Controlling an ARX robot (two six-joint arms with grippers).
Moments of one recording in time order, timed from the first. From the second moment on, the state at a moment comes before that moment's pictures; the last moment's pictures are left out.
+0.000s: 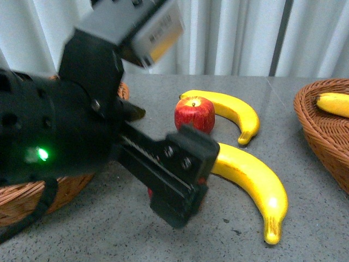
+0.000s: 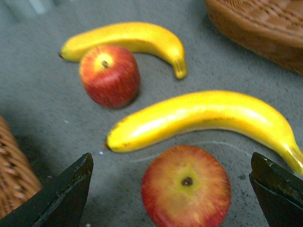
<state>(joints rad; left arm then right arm) -0.52 1.43 0.66 0.29 0.10 0.19 0.00 0.00 0.01 0.00 0.00 0.00</state>
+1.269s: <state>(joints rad) -0.53 1.57 0.68 0.32 0.25 0.21 0.00 0.00 0.01 0.00 0.00 0.00</state>
